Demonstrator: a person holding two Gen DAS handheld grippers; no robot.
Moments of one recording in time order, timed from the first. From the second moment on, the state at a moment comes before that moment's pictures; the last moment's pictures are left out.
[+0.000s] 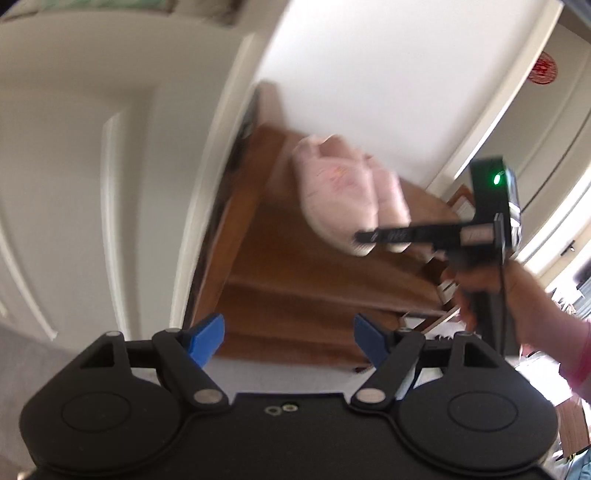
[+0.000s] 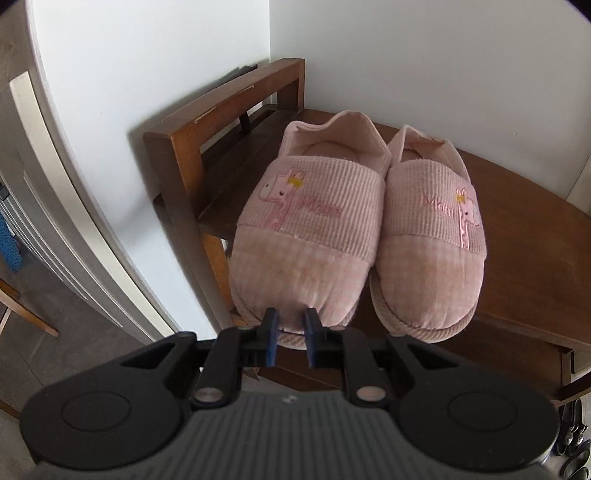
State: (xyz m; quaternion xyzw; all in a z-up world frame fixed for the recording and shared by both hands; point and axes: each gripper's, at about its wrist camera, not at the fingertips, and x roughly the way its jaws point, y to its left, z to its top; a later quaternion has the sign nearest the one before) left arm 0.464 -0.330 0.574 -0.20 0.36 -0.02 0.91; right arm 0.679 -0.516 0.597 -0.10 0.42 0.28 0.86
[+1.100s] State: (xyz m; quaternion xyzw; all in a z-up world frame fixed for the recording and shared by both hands) left arm 0.437 -0.334 0.554 -0.20 0.40 0.02 0.89; right arm 0.755 -0.582 0.597 0.03 0.47 0.24 0.85
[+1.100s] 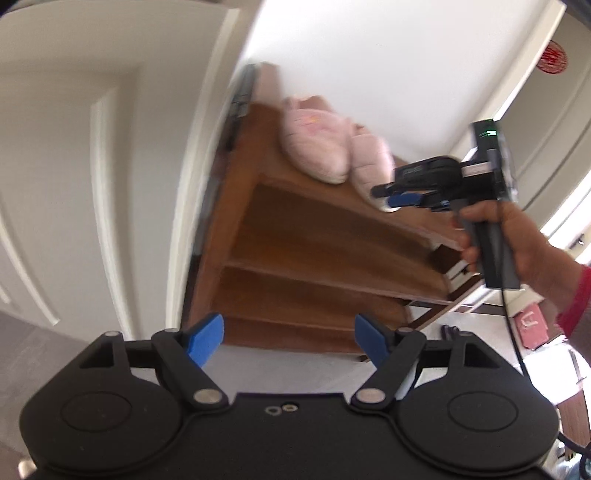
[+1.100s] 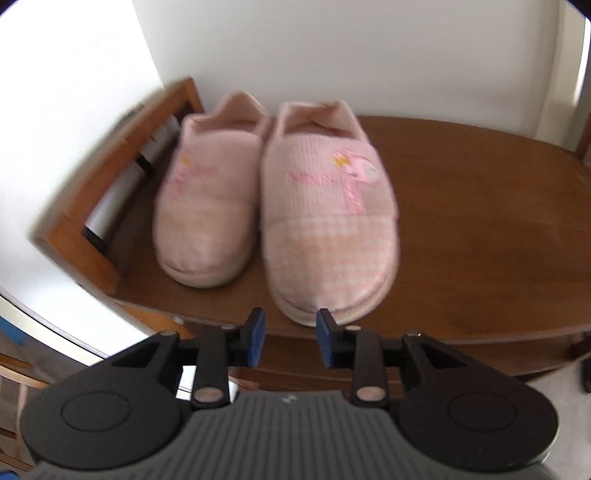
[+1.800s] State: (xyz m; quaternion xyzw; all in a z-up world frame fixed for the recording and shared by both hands) left arm 0.276 -0.228 0.382 -0.26 0.46 0.20 0.83; right arm 0.416 -0.423 0.209 -0.09 0.65 0.35 0.67
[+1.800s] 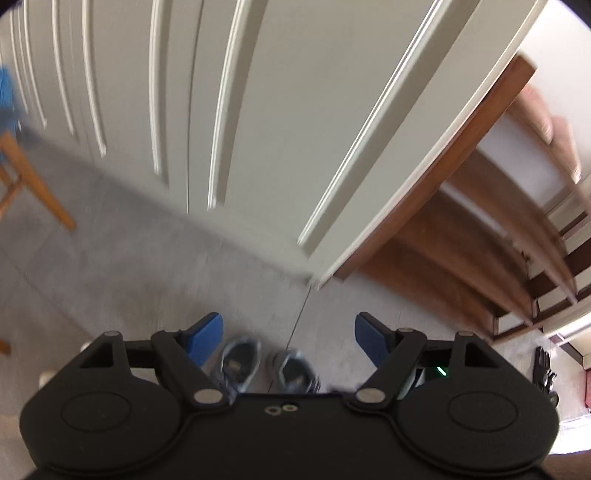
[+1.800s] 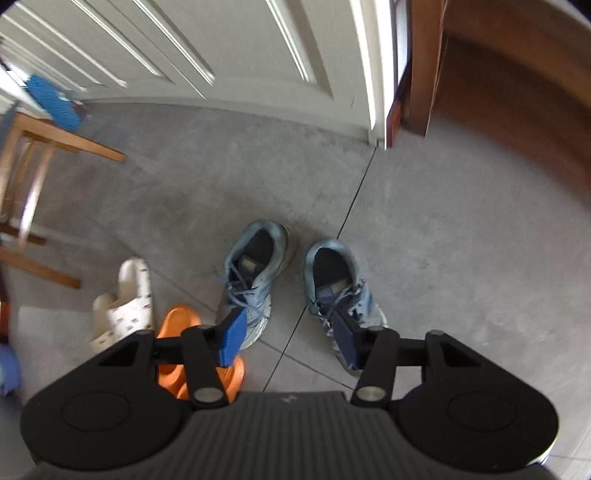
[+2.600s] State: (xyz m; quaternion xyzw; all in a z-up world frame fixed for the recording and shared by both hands) left arm 0.161 -0.170 0.245 -0.34 0.48 0.22 0.78; right arm 0.446 -0.332 0.001 0.06 0.70 0.17 0.69
